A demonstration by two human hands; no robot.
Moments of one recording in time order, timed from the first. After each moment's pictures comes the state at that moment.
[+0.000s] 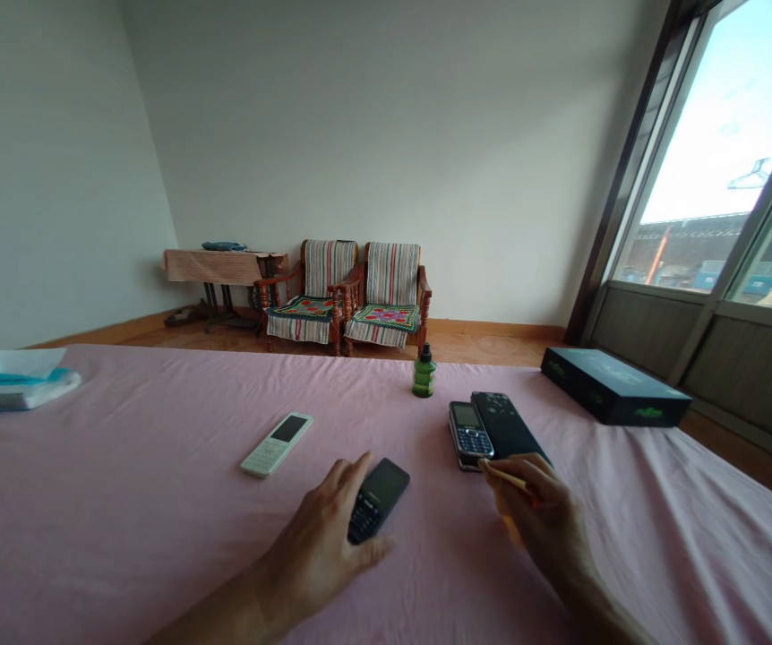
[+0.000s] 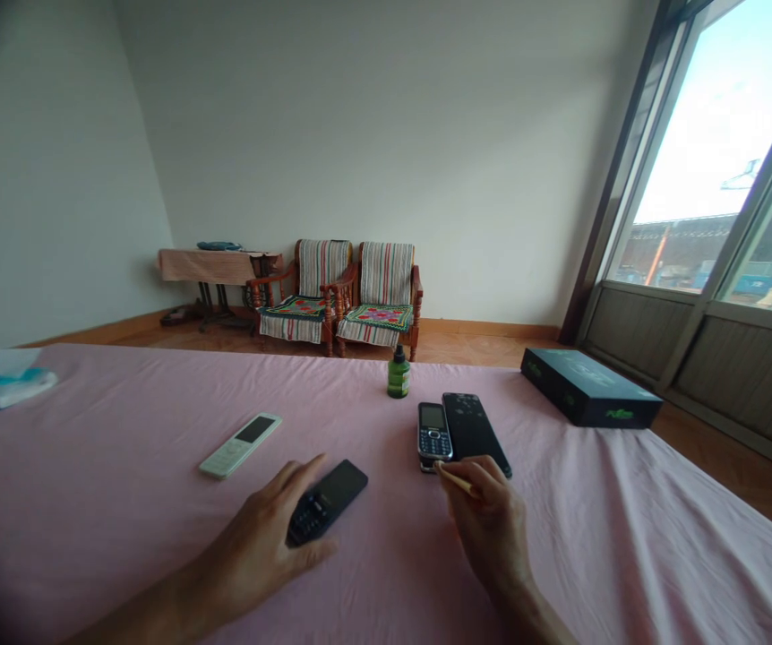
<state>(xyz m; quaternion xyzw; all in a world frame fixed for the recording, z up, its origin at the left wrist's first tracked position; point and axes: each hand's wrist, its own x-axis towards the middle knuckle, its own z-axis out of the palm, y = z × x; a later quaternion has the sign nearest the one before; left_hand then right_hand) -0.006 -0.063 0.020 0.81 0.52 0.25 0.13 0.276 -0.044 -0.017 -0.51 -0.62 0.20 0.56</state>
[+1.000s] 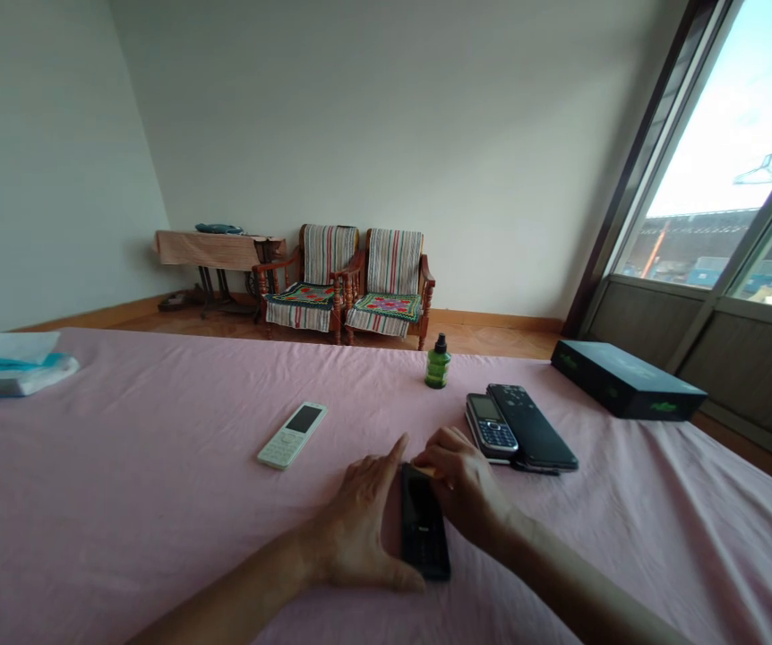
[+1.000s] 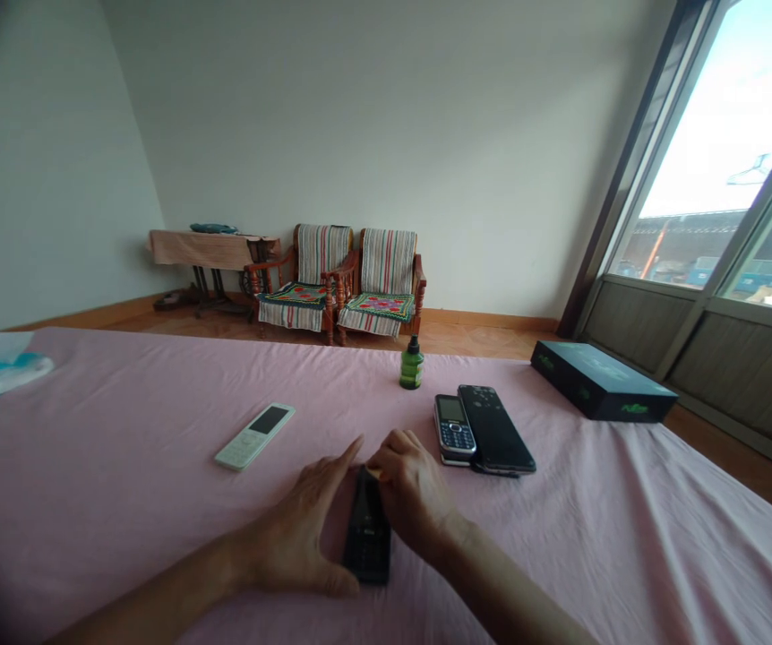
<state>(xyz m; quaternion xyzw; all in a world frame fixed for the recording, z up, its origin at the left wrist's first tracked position) -0.016 -0.042 0.005 0.85 0.42 0.18 0.25 0.177 -0.026 0.018 -0.40 -0.84 0.08 0.36</state>
